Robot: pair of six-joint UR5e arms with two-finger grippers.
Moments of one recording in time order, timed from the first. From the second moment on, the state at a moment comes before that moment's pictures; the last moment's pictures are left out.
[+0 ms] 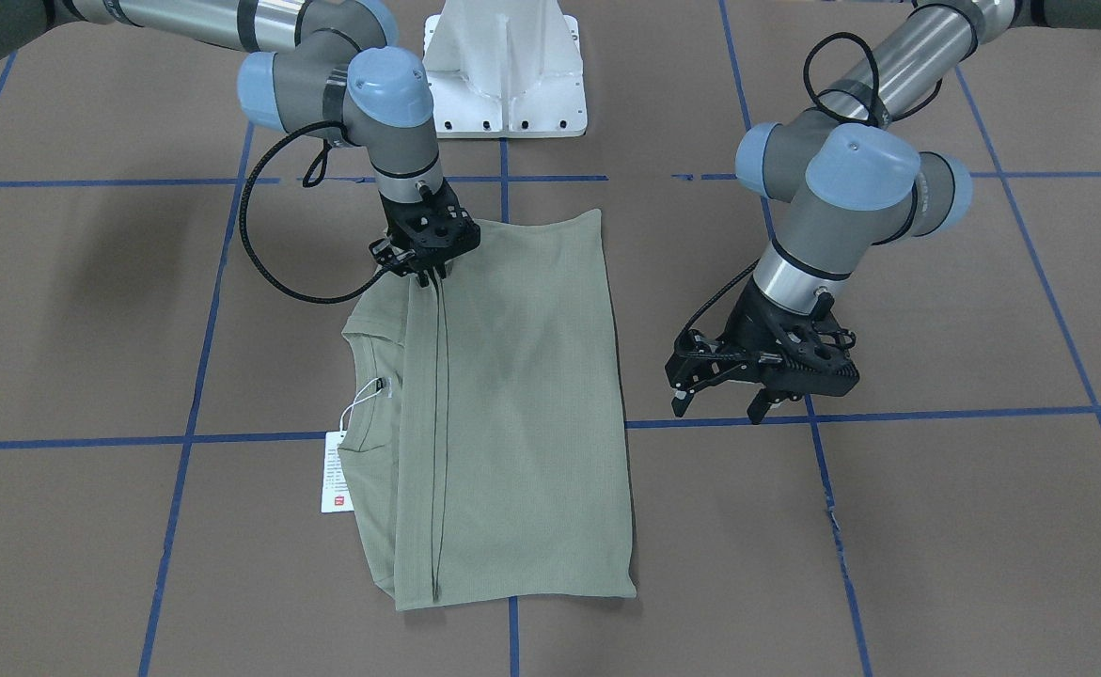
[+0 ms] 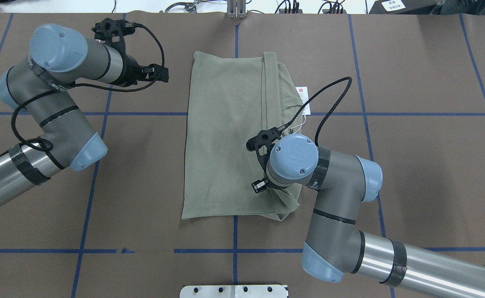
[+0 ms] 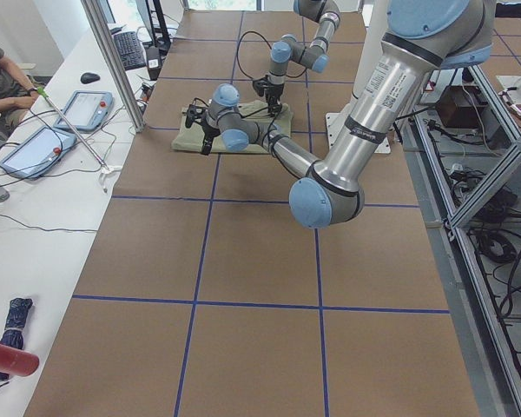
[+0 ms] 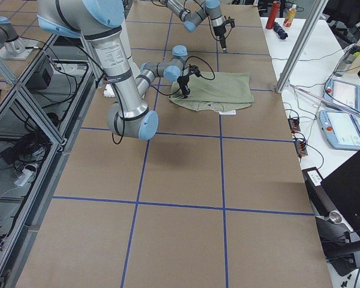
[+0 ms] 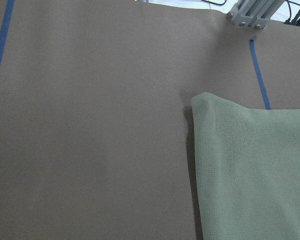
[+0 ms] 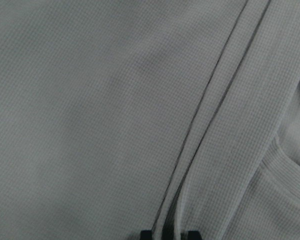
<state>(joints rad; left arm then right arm) -0.81 -2.12 -1.51 -2.17 -1.87 -1.11 0.41 -1.00 1.69 -1.49 1.74 0.82</state>
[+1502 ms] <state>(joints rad) -0.81 -2.12 -1.51 -2.17 -1.87 -1.11 0.44 -1.03 1.72 -1.49 1.76 0.80</state>
